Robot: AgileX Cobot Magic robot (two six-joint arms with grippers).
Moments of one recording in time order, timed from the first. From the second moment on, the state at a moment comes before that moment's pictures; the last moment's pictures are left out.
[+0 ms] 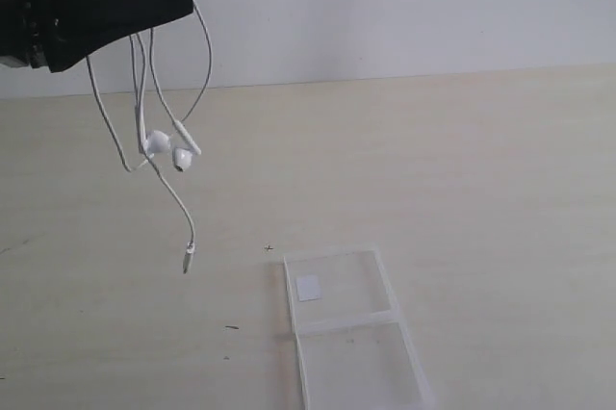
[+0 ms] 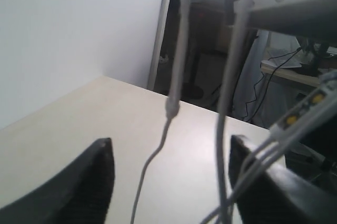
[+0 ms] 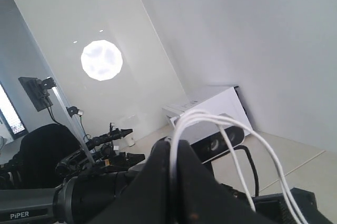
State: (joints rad) left arm -0.05 1.25 -0.83 -1.73 1.03 1.72; right arm 0.75 1.36 -1.12 -0.97 -0.65 1.43
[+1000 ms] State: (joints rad) left arm -0.05 1.27 -0.83 -1.73 1.03 1.74; right arm 0.75 1.38 -1.12 -0.97 -0.70 1.45
